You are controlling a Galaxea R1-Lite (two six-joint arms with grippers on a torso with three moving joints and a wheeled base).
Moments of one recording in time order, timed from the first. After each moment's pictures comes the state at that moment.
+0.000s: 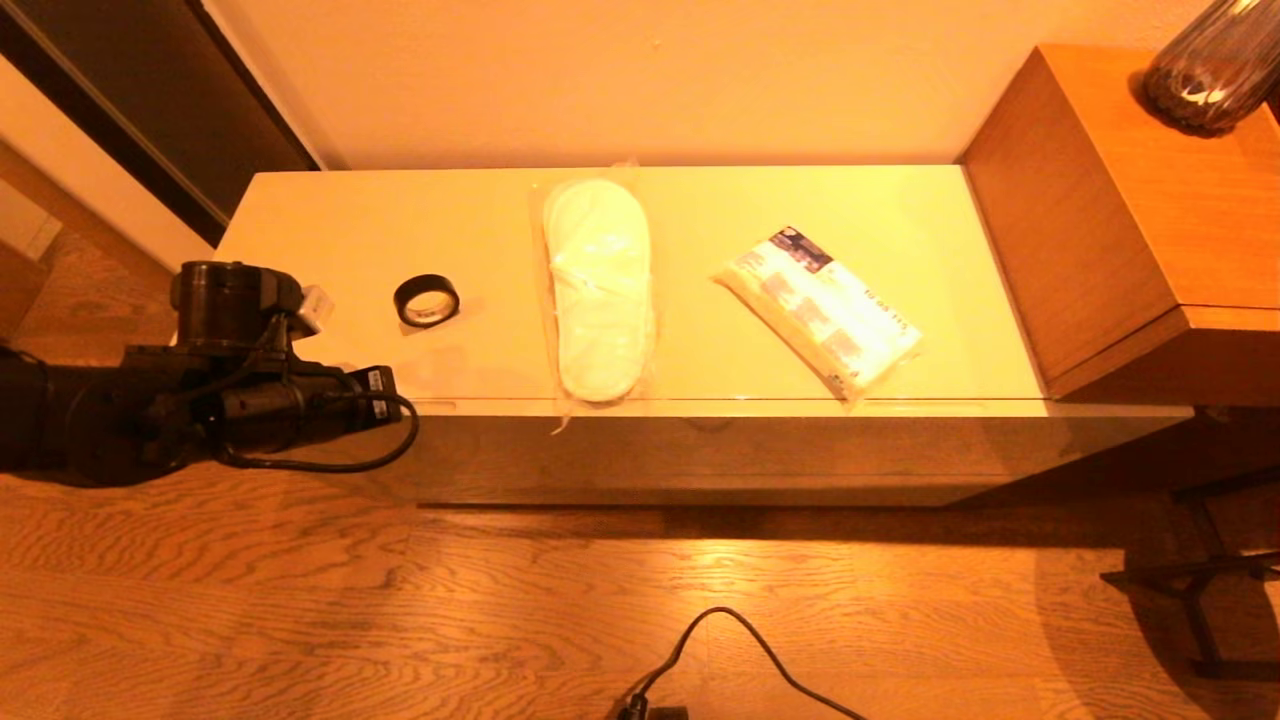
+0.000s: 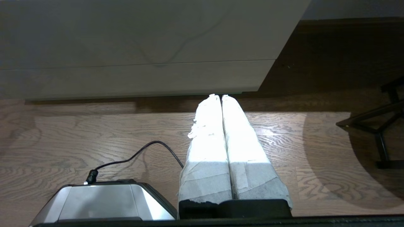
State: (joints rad) left arm -0.08 1.78 -1.04 -0.20 -0.02 -0.26; right arm 0.00 0.00 0.00 0.00 0.00 -0.01
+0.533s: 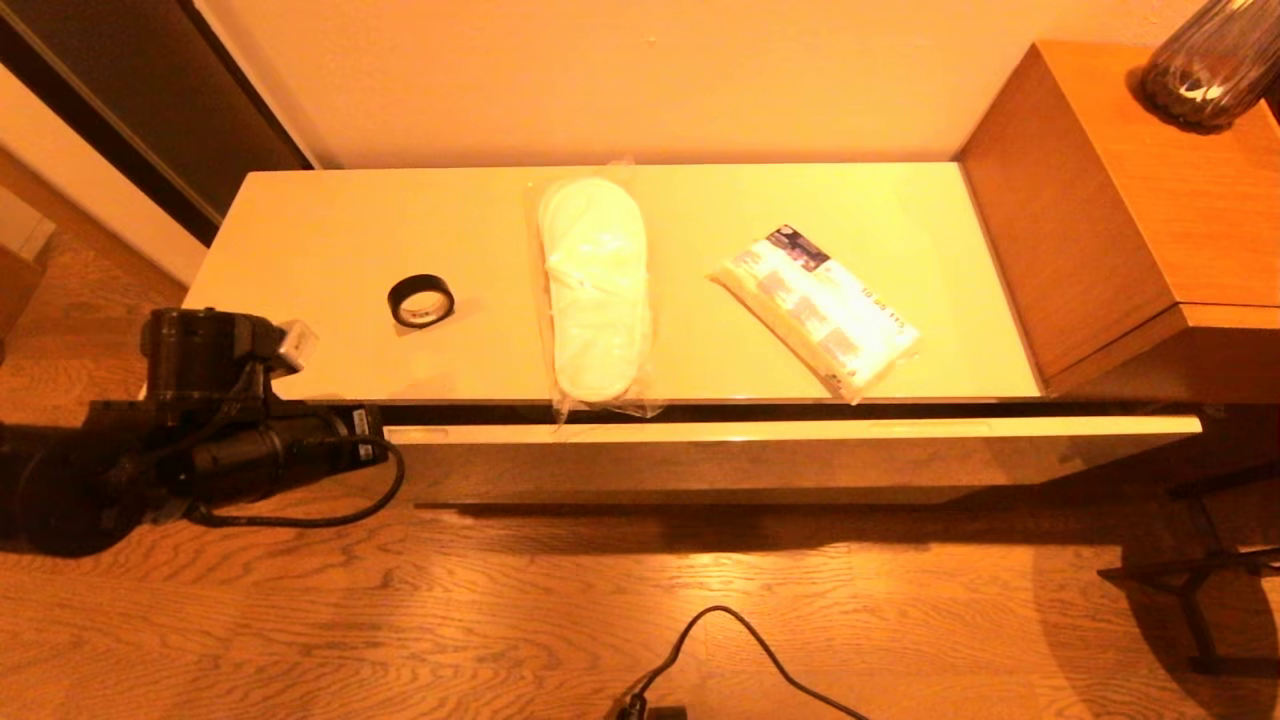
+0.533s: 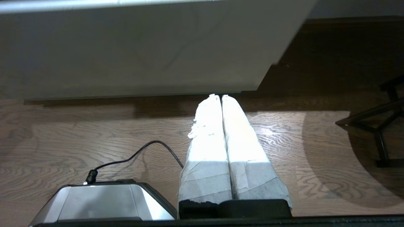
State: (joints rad) left arm -0.08 1.72 -0.79 -0.24 -0.03 -0.24; right arm 0.00 0.00 0.00 0.00 0.00 -0.01
